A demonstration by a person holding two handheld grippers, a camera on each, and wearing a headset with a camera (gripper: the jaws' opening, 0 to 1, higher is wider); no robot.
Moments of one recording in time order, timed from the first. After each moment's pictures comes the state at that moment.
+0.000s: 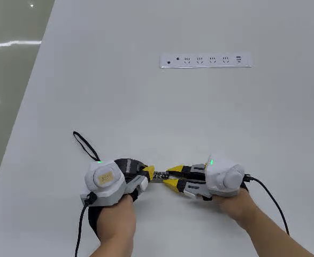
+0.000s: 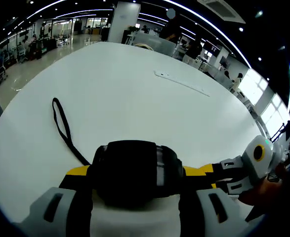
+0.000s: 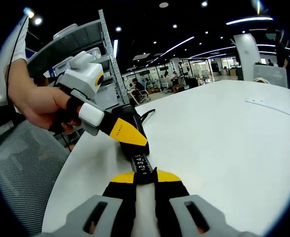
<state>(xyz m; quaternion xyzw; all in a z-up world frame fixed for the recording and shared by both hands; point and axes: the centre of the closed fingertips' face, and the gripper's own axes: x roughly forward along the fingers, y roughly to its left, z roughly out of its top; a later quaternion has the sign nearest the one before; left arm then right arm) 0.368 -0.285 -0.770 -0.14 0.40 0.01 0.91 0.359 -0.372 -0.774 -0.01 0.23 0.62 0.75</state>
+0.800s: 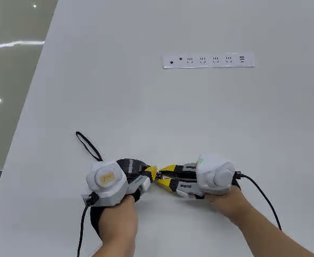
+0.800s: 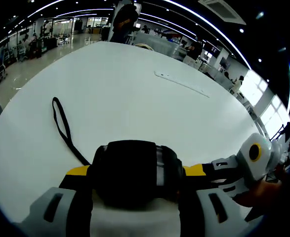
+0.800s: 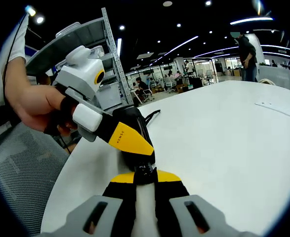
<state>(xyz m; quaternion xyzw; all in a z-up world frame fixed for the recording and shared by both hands) 0.368 -0.285 -0.770 -0.14 0.40 0.01 0.90 0.357 -0.347 -0.774 -0.01 0.22 0.64 0.74</state>
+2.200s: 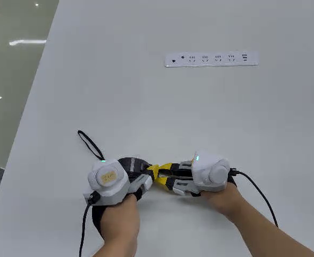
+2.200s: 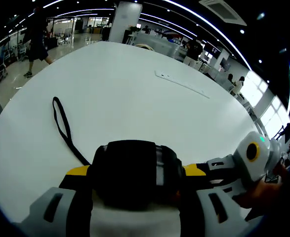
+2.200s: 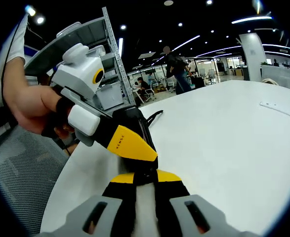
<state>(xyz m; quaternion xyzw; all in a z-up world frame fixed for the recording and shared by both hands) 0.369 -0.284 -0.770 -0.14 0.40 0.01 0.90 0.357 -0.335 -0.774 -0.01 0.23 0.64 0.73</state>
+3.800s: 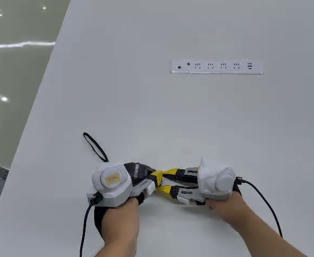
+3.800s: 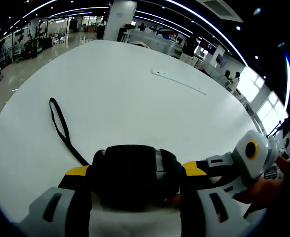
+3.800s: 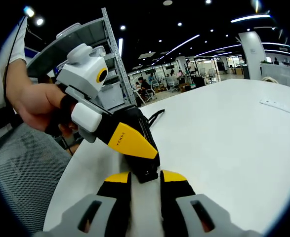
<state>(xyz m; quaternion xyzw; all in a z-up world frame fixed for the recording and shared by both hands) 0.368 -0.286 -0.770 -0.14 0.41 -0.01 0.90 0.352 -0.339 -0.774 -0.01 0.23 0.65 0.73</state>
